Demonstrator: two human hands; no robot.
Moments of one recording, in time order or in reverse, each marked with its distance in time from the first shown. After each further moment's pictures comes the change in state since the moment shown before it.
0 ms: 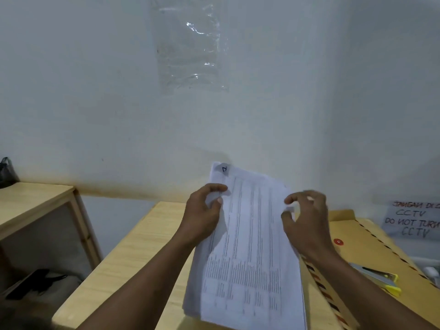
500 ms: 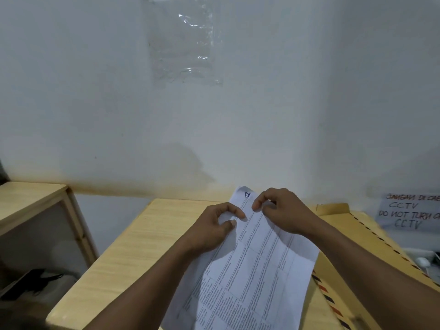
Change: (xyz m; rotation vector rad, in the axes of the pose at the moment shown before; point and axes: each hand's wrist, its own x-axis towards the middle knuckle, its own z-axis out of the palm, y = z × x) left_hand -0.020 -0.003 0.016 -0.048 -0.412 -0.093; right_hand 0.030 -0.026 -0.005 0.021 -0.584 -0.105
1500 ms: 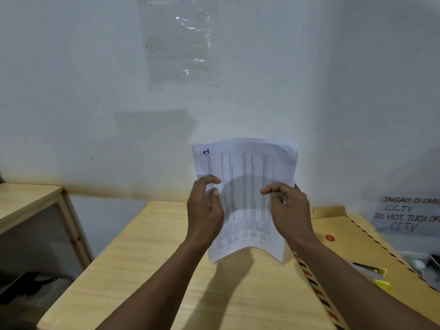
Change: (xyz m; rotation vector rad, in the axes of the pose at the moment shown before) left_hand 0.027 0.004 0.012 0.093 0.672 0.225; right_hand -0.011 -0.001 0.018 0.426 0.577 0.067
